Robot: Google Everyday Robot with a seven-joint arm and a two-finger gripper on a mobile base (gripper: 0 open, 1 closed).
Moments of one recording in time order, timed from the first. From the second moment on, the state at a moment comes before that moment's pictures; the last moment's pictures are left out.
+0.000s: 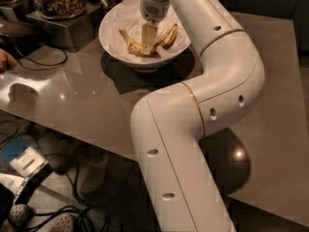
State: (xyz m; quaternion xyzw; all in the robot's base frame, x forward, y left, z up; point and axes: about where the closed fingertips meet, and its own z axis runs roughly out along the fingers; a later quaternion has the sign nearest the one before) arm 0.763 -0.003 0.892 -0.63 0.76 0.00 0.13
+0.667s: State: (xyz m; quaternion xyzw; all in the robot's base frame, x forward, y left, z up) arm 0.762 -0.004 0.884 -0.64 0.76 0.00 0.12
